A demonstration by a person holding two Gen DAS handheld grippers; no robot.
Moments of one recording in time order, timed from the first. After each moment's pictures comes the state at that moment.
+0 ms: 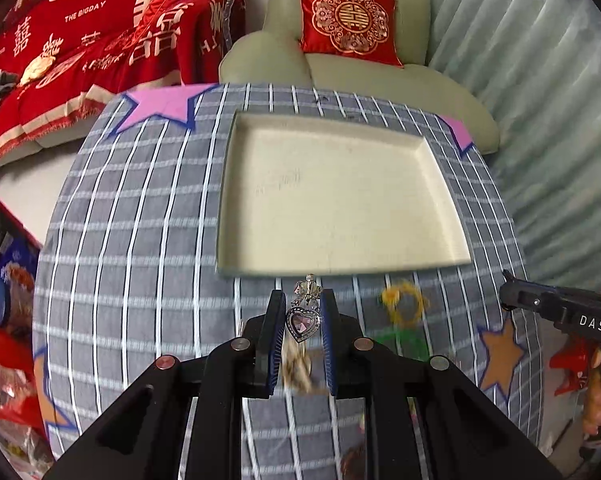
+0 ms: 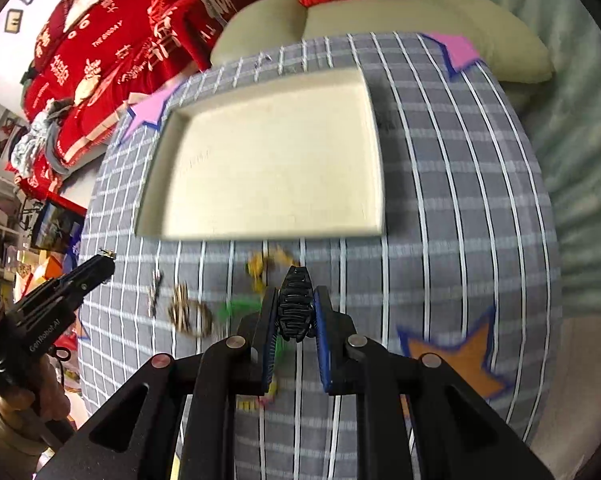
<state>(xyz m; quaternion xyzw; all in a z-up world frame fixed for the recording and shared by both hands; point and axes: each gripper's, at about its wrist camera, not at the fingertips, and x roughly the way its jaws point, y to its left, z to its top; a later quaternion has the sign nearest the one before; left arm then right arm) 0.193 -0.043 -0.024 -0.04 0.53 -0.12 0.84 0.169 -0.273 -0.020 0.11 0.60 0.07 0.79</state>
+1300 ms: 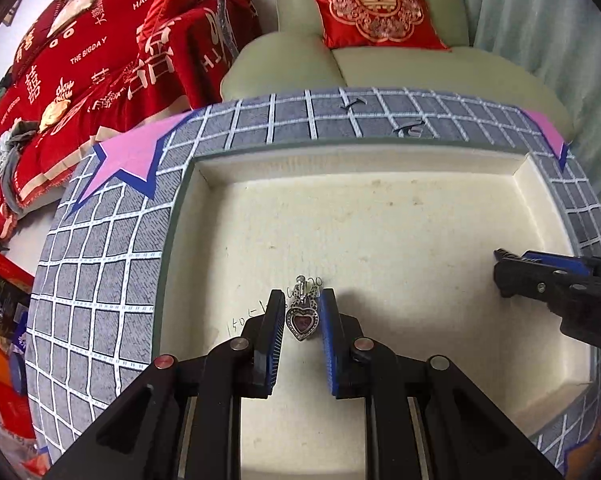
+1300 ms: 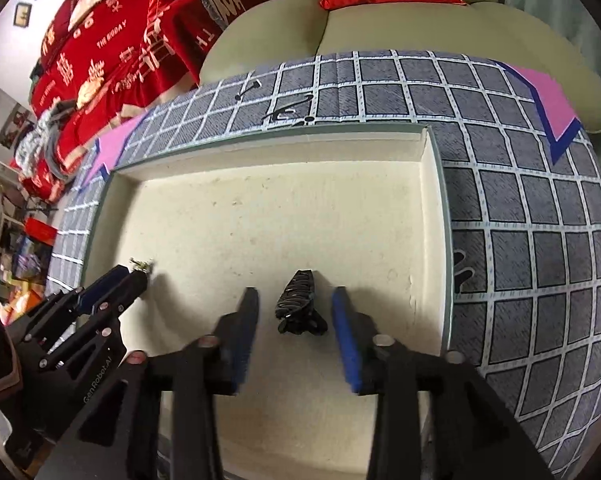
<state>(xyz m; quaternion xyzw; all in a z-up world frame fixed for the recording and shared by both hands) 0.309 -0.109 -0.107 0.06 0.51 -0.04 0.85 0.301 -0.282 -0.109 0.12 0.58 0.10 0.80</state>
